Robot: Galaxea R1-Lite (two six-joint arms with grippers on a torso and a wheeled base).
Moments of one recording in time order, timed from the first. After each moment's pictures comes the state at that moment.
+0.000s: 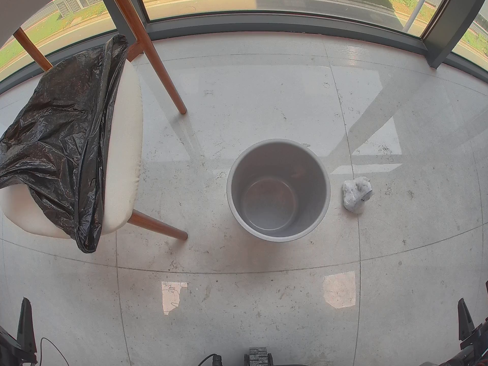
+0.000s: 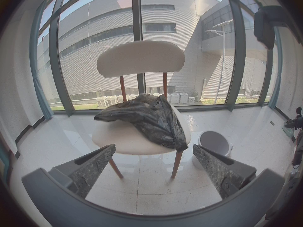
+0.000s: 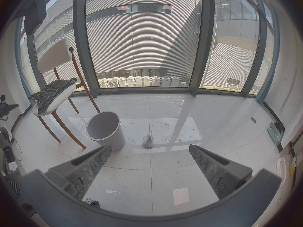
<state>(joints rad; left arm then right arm) -0.02 0.02 -0.05 -0.23 0.03 0.04 0.00 0.02 -0.02 0.00 -0.02 0.00</state>
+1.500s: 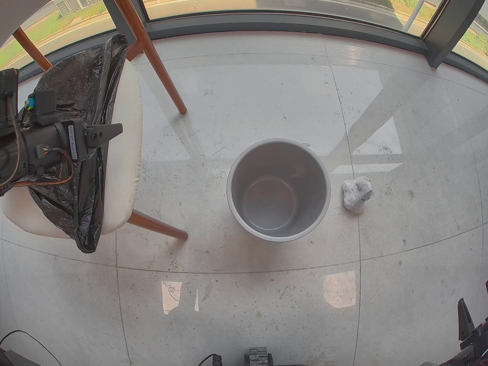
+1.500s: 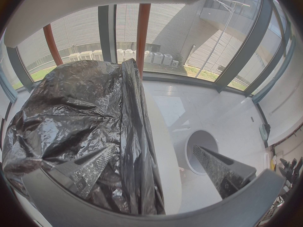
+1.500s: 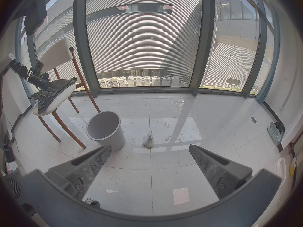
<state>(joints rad) -0.20 1.37 -1.07 -0.08 -0.04 -0.07 0.00 0.02 -0.02 0.00 -0.02 0.00</state>
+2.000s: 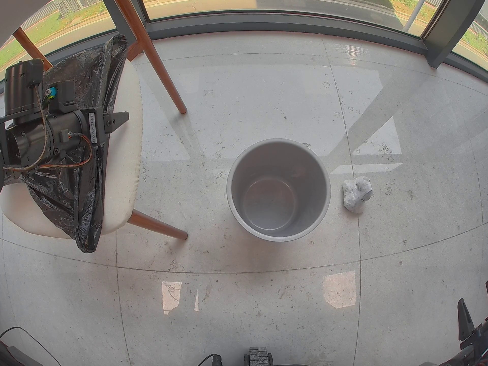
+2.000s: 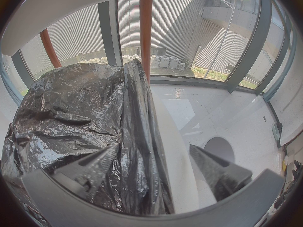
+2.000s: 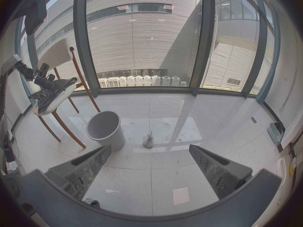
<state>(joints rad) -0.22 1.50 -1.14 -0.17 0.07 -0.03 0.00 0.02 -0.02 0.00 -0.02 0.00</state>
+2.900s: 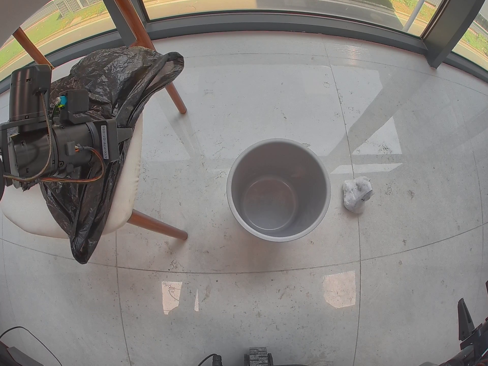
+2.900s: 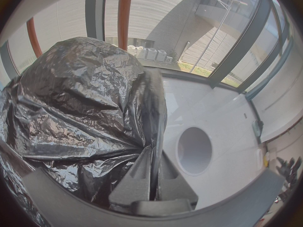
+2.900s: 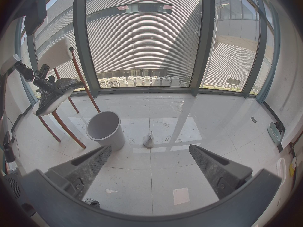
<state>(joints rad) -0.28 1.48 -1.12 -0.11 -0.06 -0.09 0.00 0.02 -0.02 0.00 -0.02 0.00</state>
